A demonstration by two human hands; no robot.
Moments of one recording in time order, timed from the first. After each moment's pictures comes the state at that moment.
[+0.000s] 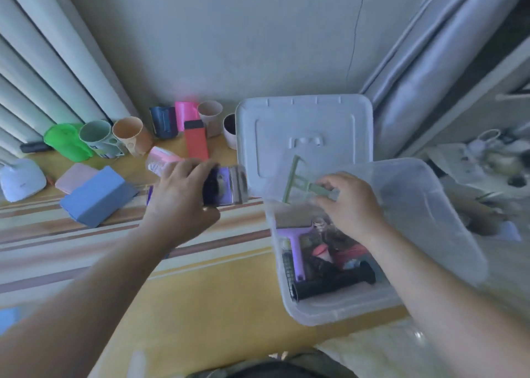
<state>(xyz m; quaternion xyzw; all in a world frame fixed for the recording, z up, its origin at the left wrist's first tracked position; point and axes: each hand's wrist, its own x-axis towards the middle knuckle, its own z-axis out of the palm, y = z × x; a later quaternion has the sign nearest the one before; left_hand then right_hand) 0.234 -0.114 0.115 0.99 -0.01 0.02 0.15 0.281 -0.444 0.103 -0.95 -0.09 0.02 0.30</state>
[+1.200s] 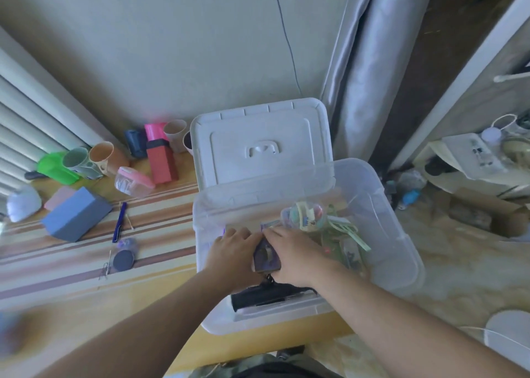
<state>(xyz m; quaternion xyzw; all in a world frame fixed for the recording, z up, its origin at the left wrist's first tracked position) 0.214 -0.367 0.049 0.98 -0.08 -0.18 0.06 0.255 -0.549 0.017 -0.91 -0.30 0.23 0.18</state>
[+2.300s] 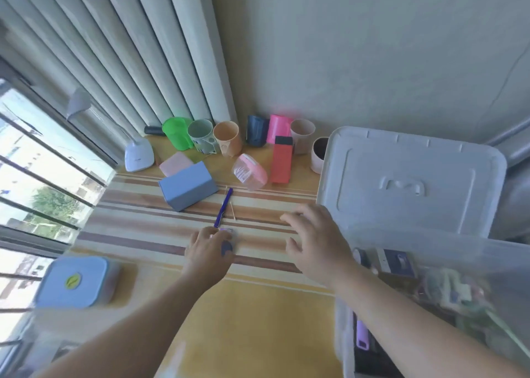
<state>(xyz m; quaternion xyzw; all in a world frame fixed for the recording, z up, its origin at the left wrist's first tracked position) 0.161 -0.033 -0.013 0.93 0.28 -0.12 0.20 0.292 -0.269 0.039 -0.88 -0.40 0.02 0.27</state>
